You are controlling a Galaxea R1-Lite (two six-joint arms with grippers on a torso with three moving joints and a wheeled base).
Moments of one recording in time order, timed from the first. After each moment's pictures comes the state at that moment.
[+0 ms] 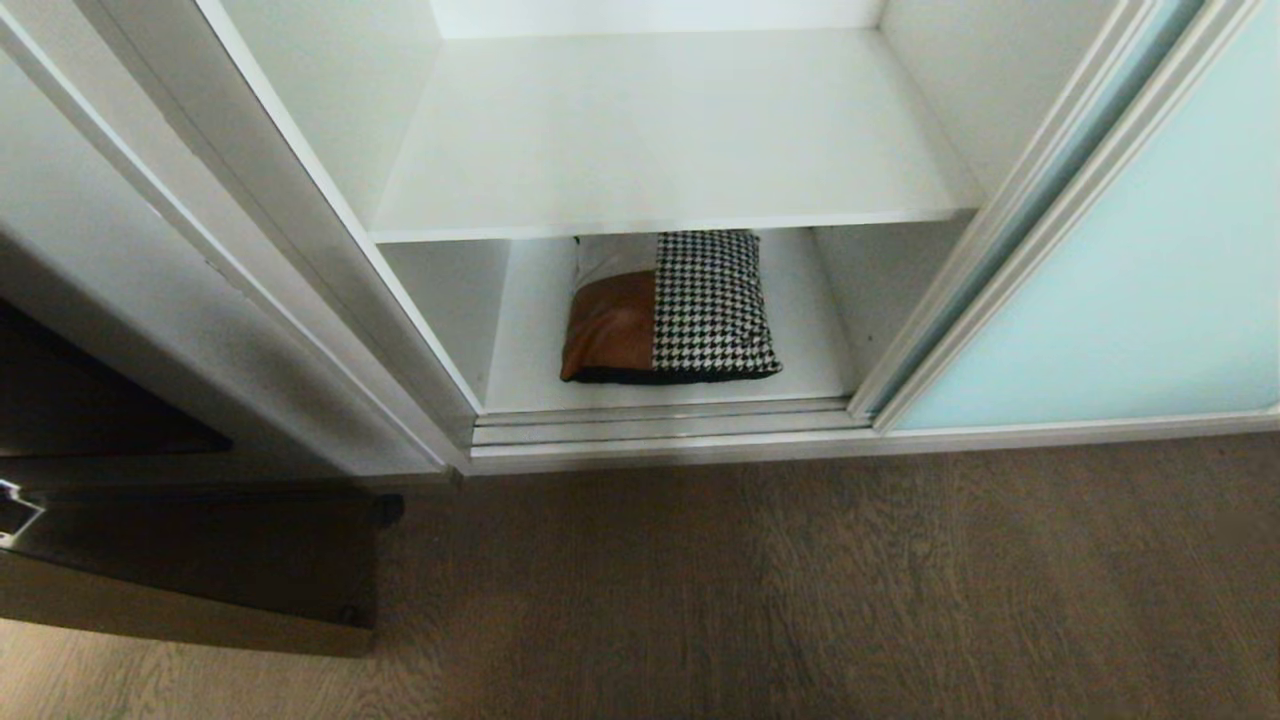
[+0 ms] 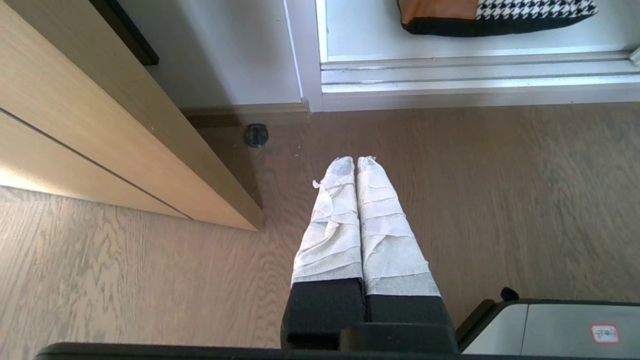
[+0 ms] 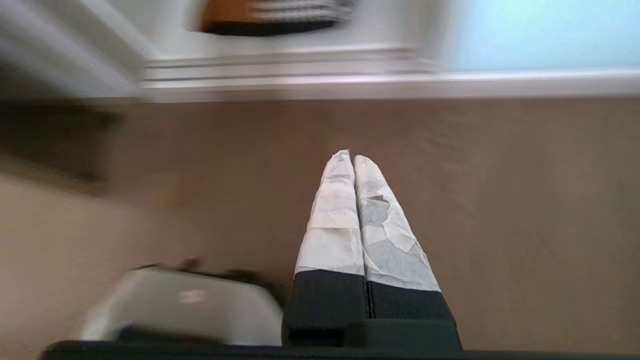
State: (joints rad) left arm 0.00 0.00 0.00 0.02 0.00 0.03; right arm 0.07 0.32 -0.31 0.05 0.10 0.13
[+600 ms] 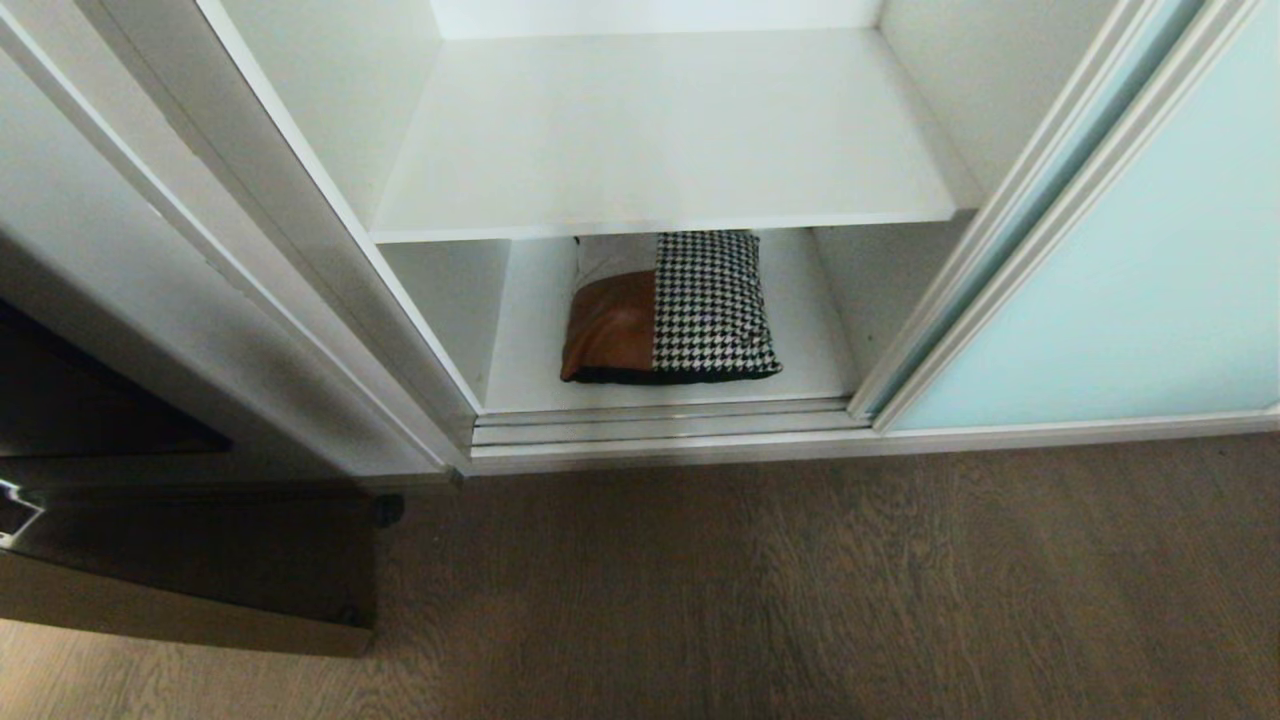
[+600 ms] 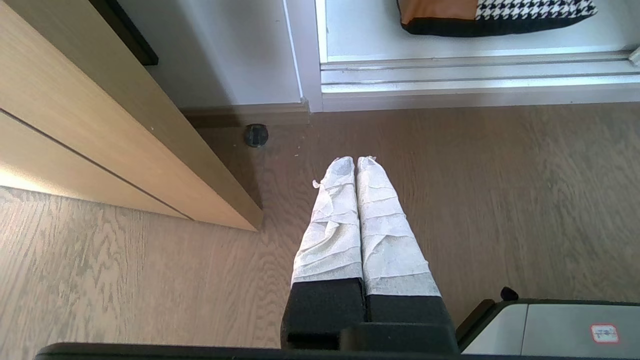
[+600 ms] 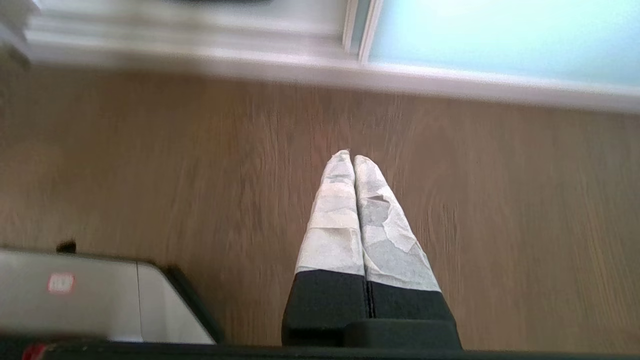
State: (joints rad) left arm 0.00 0.00 0.00 0.02 0.00 0.03; right arm 0.00 0.05 -0.01 -0.01 0.03 -0.05
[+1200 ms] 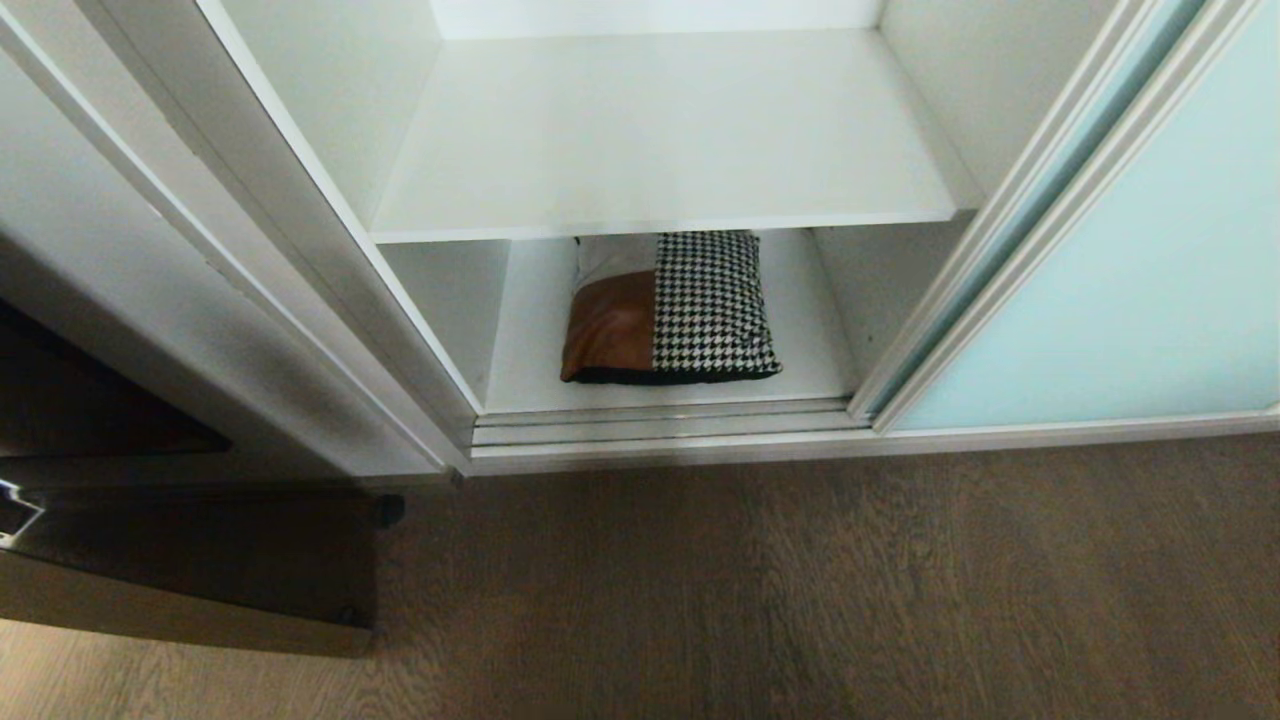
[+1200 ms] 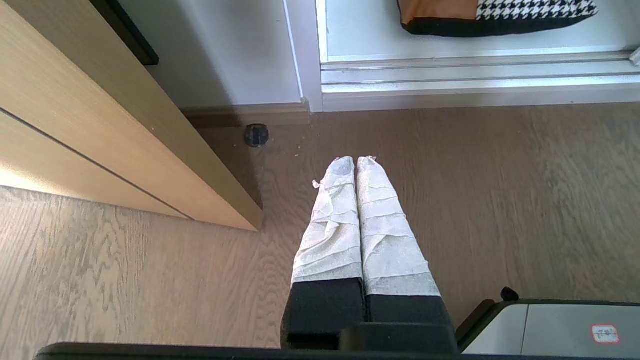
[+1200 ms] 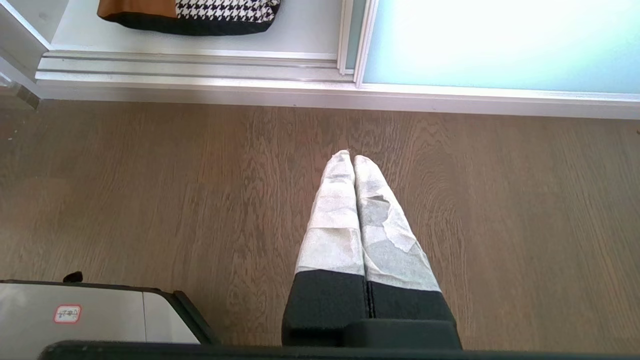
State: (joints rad) left arm 0.00 0.00 0.00 0.02 0.00 0.03; right arm 0.00 0.00 0.00 -0.01 0.01 -0.01
